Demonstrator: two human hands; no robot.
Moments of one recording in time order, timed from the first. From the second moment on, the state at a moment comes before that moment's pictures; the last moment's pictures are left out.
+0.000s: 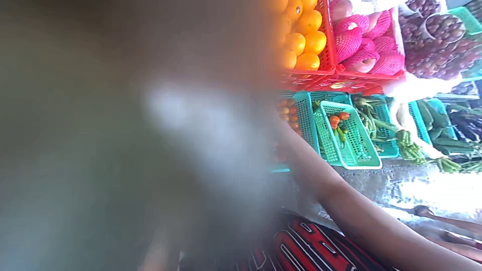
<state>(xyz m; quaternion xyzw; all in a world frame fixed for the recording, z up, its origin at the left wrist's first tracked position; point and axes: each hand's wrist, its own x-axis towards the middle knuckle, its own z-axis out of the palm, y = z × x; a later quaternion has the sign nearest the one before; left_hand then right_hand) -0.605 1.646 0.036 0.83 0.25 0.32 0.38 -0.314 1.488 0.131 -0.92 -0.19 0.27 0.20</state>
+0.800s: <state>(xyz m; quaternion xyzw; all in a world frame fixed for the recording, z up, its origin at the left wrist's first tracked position) -0.609 1.644 0.020 0.86 0.24 0.35 0.29 -0.338 1.507 0.141 -0.90 -0.36 0.26 -0.04</state>
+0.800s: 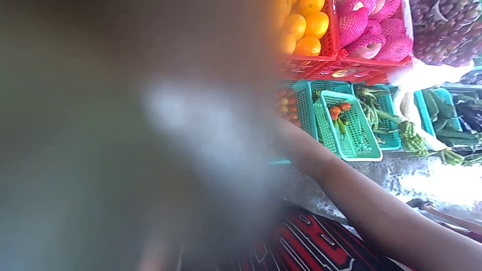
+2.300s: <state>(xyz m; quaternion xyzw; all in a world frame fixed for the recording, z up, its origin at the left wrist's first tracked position) -0.621 1.632 0.031 0.86 0.25 0.28 0.34 -0.411 1.495 0.147 -0.78 -0.33 0.41 0.33</state>
